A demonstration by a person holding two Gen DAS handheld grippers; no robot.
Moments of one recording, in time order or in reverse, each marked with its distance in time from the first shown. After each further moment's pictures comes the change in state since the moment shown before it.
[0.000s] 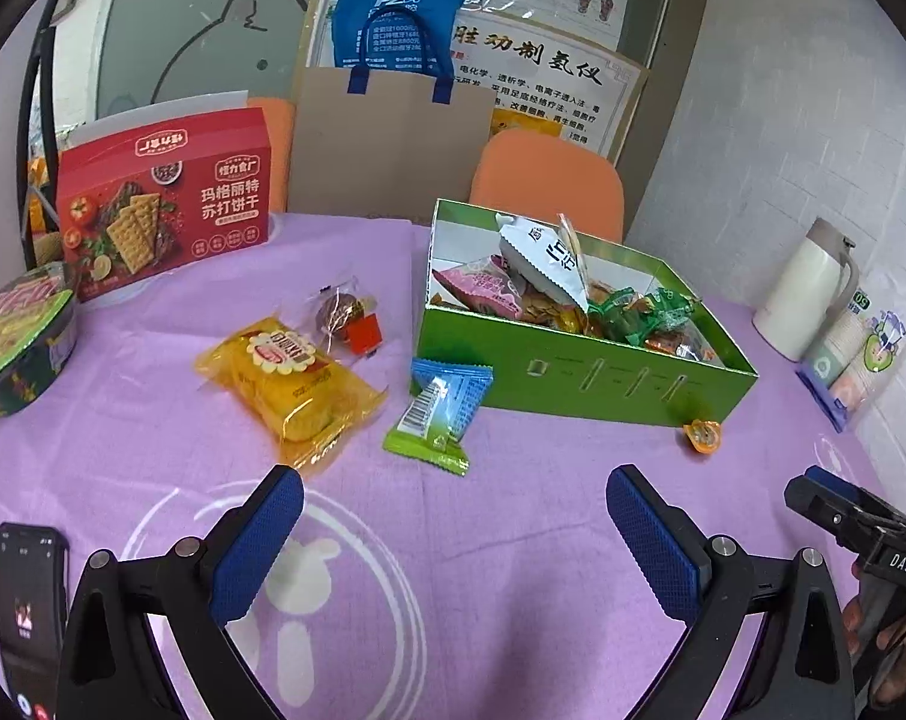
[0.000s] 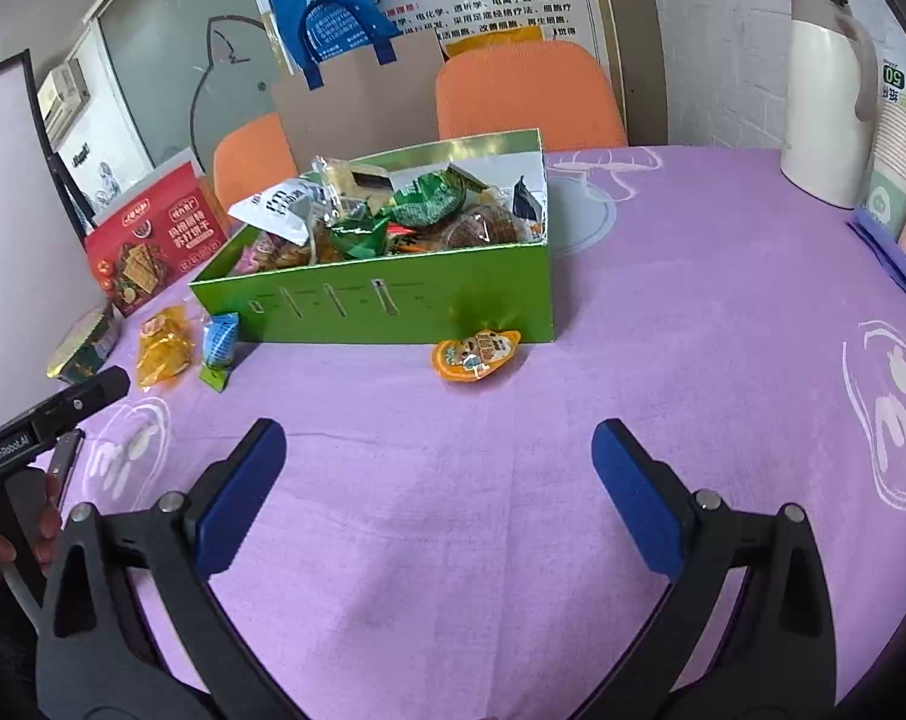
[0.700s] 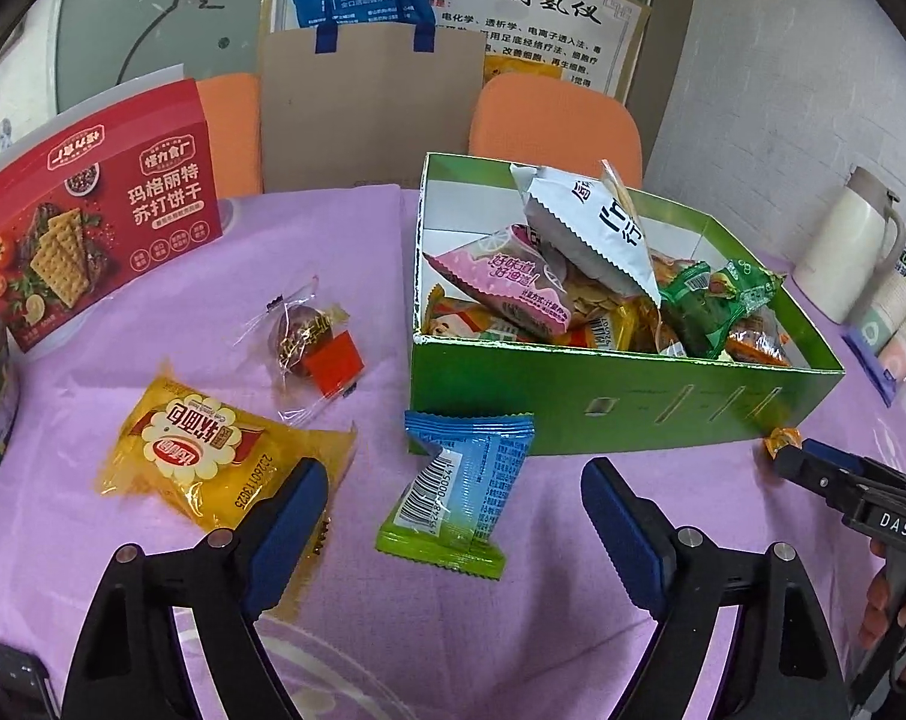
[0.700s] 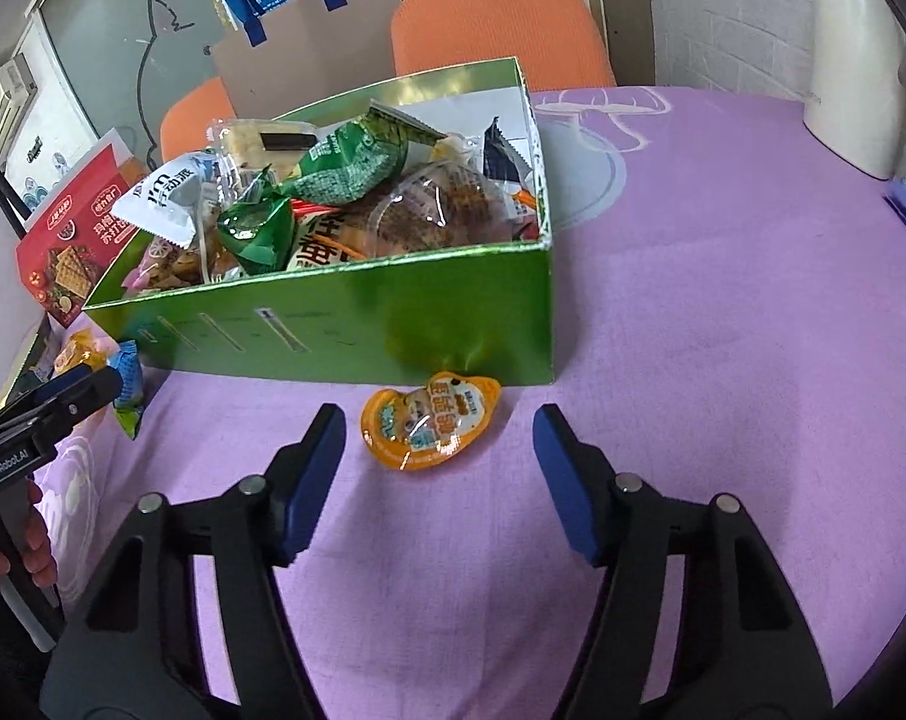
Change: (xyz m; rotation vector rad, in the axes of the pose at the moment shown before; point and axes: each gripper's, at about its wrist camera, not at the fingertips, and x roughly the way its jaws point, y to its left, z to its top) left arm 0.081 0.001 0.031 0.079 0.109 0.040; right arm 0.073 -0.021 0.028 0.057 0.118 -0.050
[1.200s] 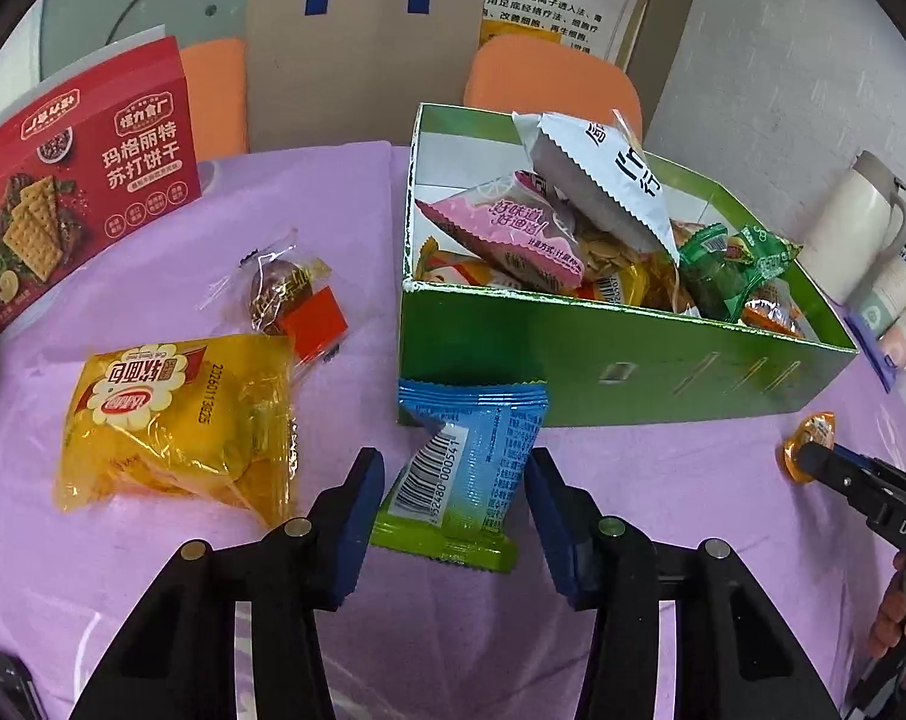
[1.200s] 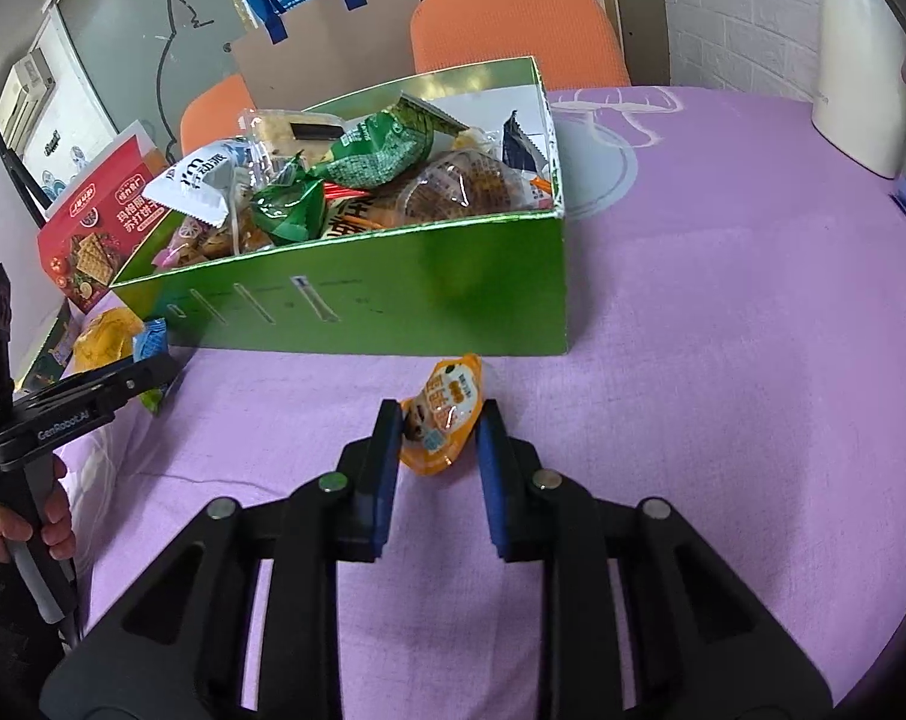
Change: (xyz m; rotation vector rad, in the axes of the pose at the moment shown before) left arm 0.021 0.007 -0.002 -0.012 0.084 -0.033; right arm -0.013 0.004 -0.015 -0.016 -0.003 0.049
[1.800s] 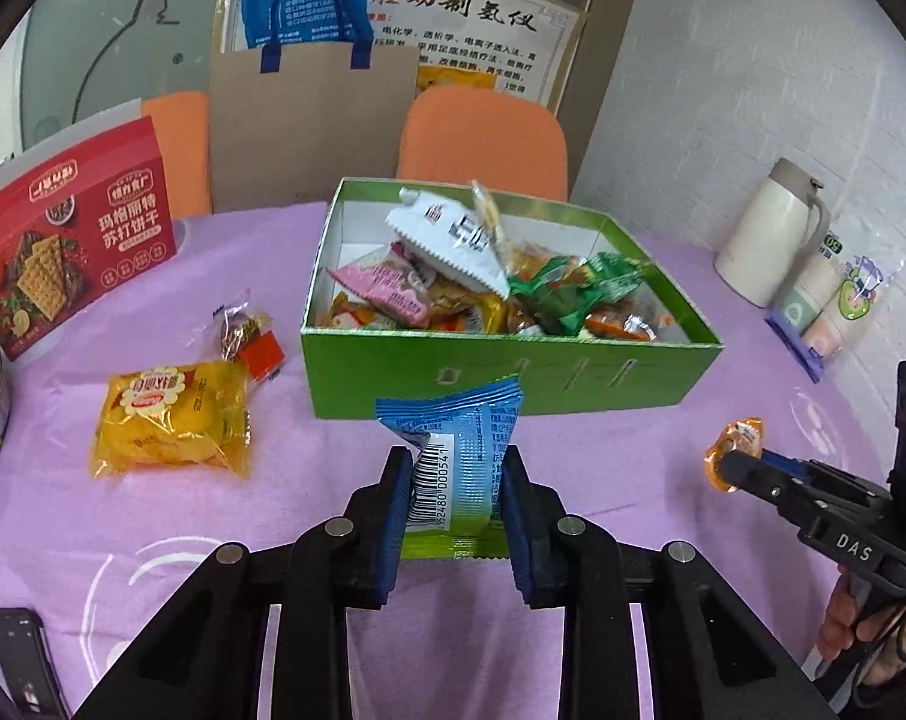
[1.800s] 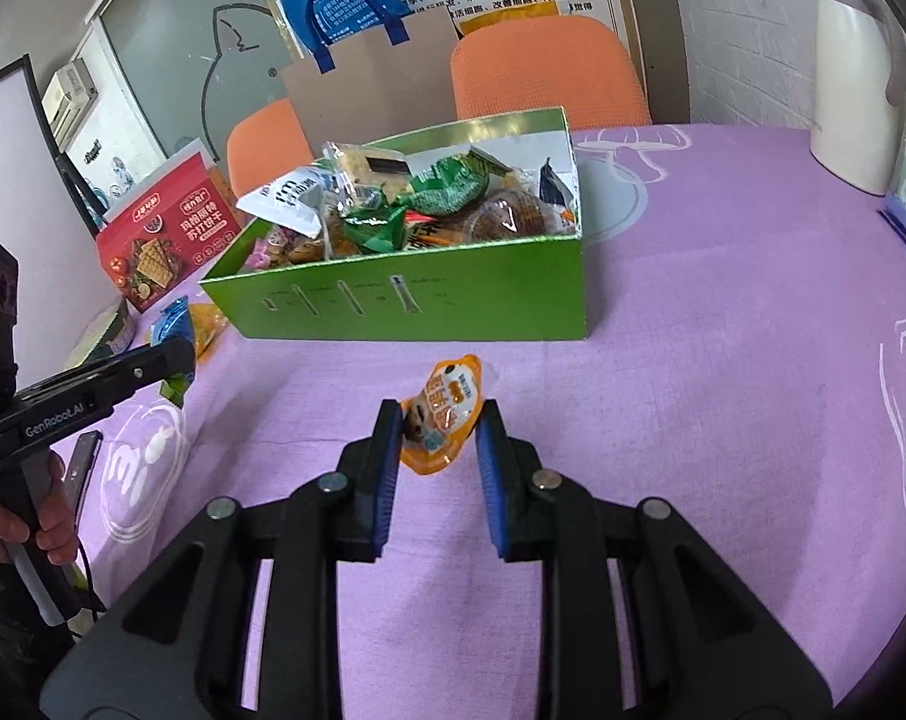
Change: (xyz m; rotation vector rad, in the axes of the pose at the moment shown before) left arm -0.079 -0.044 -0.009 0.066 -0.099 -0.099; right arm -0.053 0.020 -0.011 -0.032 -0.076 0.076
